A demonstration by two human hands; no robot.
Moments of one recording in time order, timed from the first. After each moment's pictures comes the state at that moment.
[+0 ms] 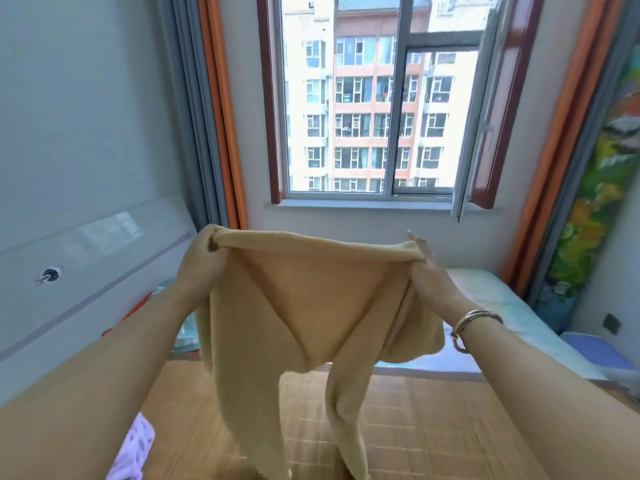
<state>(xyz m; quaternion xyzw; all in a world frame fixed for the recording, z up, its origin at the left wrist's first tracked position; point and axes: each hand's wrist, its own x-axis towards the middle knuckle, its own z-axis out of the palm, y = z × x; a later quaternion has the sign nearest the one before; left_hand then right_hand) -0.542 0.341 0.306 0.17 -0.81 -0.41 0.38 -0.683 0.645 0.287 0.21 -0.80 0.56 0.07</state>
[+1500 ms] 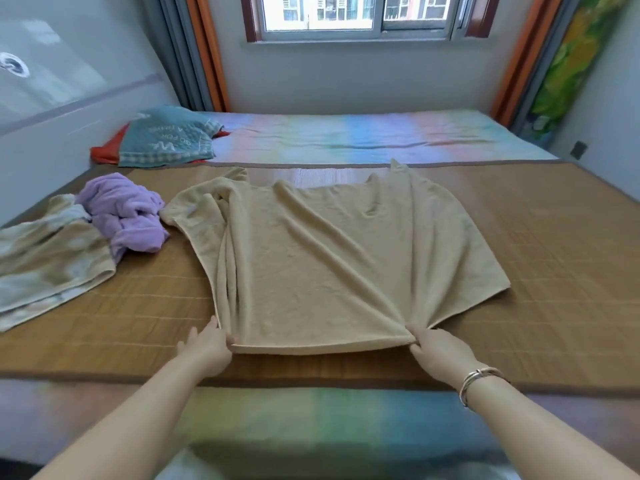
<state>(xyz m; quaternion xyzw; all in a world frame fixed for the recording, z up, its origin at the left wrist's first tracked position) -0.174 0.491 -0.248 0.32 -0.92 -0.14 -0.19 -0.306 0.838 -0.261 0.18 -0.97 0.04 -0.15</state>
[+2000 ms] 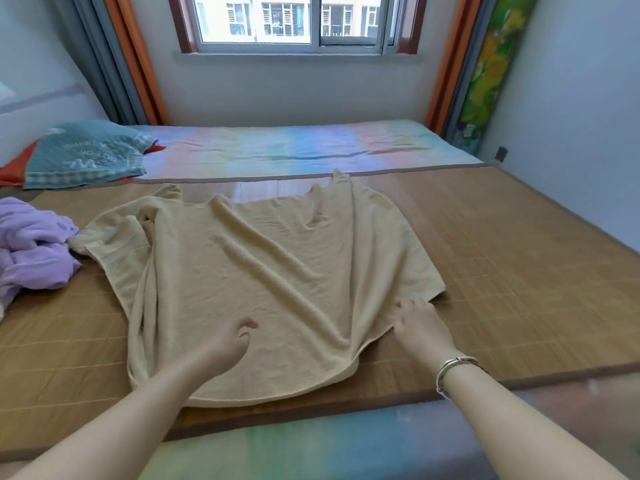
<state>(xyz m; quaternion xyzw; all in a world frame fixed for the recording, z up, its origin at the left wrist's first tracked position) -0.267 0.605 -0.223 0.17 -0.93 -0.31 -0.12 -0.359 0.902 -0.244 0.07 -0.99 0.13 -0.02</state>
